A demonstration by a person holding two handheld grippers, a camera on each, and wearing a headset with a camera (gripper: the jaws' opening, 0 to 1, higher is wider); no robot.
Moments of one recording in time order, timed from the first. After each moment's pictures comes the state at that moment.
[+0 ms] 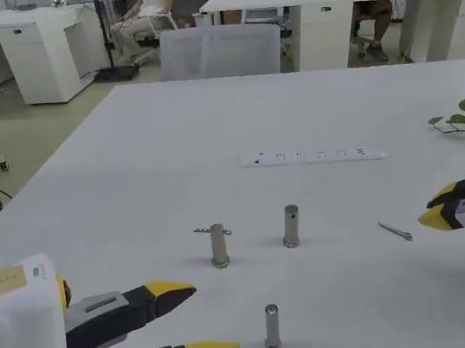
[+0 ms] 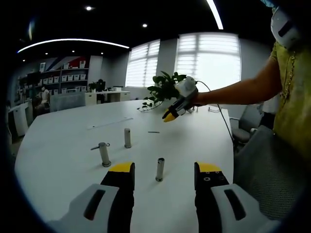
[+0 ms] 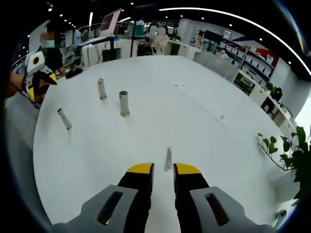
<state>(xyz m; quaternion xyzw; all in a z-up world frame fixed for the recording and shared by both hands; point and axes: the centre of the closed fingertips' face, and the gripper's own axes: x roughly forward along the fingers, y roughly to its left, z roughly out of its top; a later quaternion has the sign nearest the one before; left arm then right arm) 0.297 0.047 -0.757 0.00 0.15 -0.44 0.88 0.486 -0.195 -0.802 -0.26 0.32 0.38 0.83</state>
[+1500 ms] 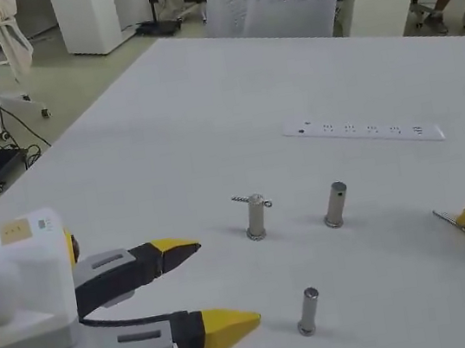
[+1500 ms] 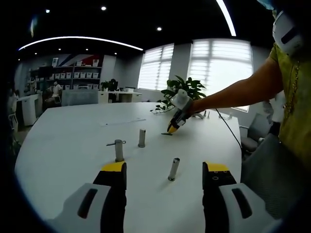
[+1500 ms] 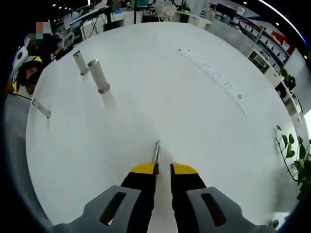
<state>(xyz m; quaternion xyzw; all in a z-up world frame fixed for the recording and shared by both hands) 0.310 0.070 -0.757 -0.03 0.15 -0.39 0.91 0.519 -0.200 -0.861 -0.29 0.44 0.38 0.76</state>
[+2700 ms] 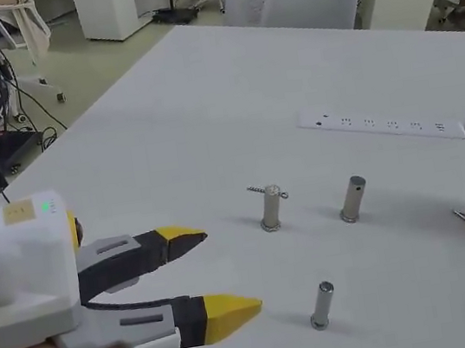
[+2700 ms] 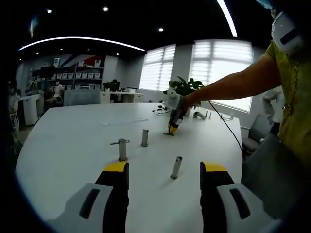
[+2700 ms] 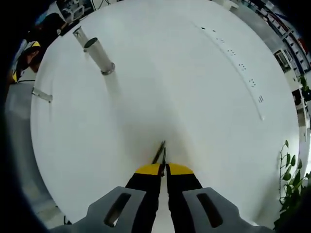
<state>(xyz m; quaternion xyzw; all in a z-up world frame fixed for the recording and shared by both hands) 0.311 0.083 -0.758 -0.03 0.15 -0.39 0.91 0.518 -0.190 -0.870 -0.38 0.53 0.40 0.65</state>
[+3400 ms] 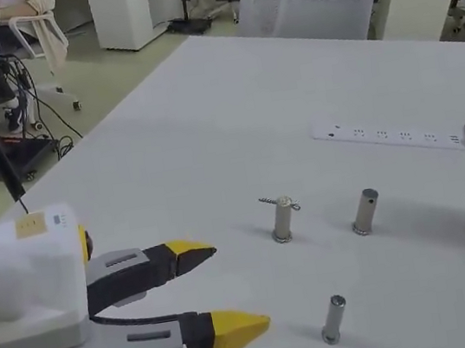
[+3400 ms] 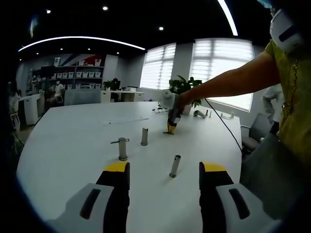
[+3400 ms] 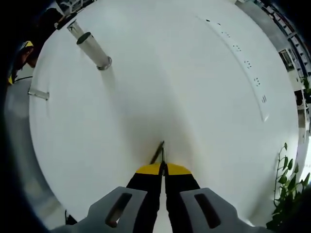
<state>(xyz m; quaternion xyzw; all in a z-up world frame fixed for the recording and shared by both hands) 0.305 0.083 -0.756 -0.03 0.15 -0.38 0.91 0.519 -0.194 -0.871 -0.41 0.56 0.38 0.61</state>
